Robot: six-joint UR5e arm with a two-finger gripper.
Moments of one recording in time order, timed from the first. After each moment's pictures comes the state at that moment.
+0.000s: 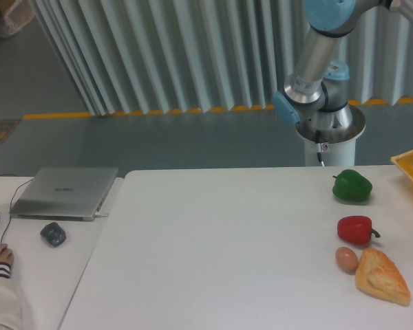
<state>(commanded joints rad) 2.85 -2.01 -1.54 -1.18 1.69 1.83</state>
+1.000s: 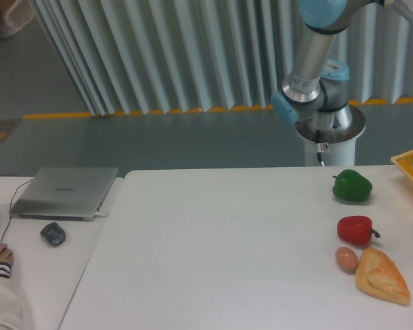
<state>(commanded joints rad) 2.81 -1.92 -1.50 -1.33 1.60 1.83</state>
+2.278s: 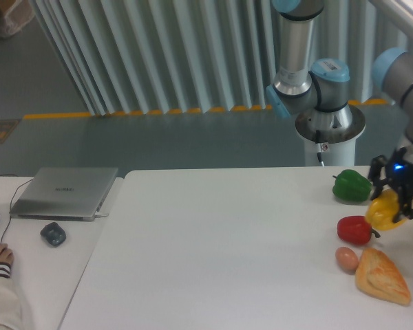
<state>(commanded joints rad) 2.49 -1.86 -1.50 -1.42 1.36 1.21</state>
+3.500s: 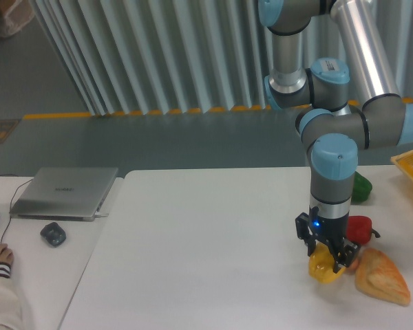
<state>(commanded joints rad) 2.30 -2.00 -1.51 -1.12 1.49 0.80</state>
